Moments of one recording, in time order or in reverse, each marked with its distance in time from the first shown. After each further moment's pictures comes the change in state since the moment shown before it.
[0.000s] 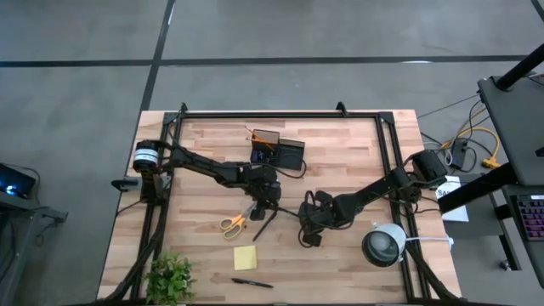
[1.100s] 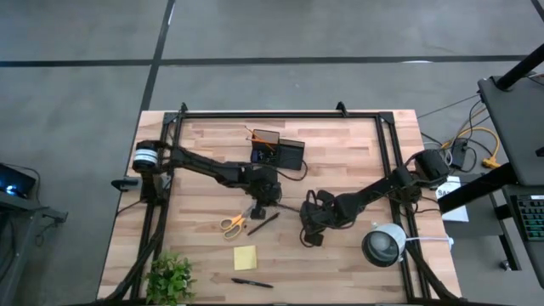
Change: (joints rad) left arm 0.000 -0.014 0.040 -0.107 -0.109 0.032; right arm 0.020 -0.036 0.000 -0.043 -0.008 0.014
